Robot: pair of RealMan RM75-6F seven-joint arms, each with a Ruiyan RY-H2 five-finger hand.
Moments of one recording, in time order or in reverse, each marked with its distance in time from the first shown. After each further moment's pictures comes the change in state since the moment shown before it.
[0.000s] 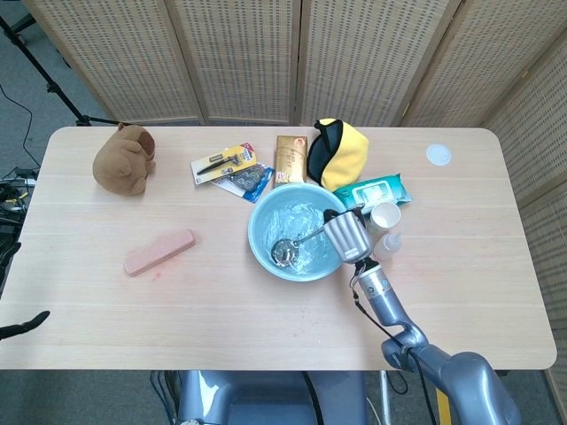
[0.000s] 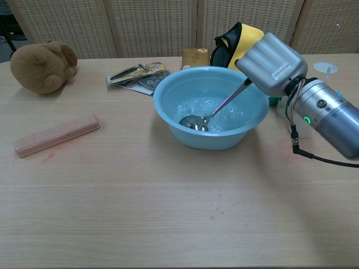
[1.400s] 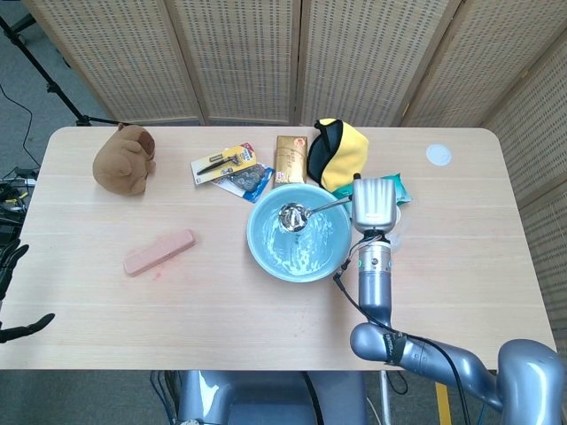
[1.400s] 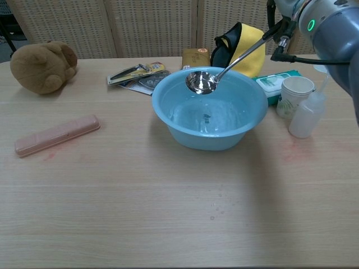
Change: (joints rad) left arm -0.005 -0.001 0.010 -0.006 0.014 -0.010 0.006; right arm 0.029 0.226 0.476 -0.813 0.627 0.054 -0.457
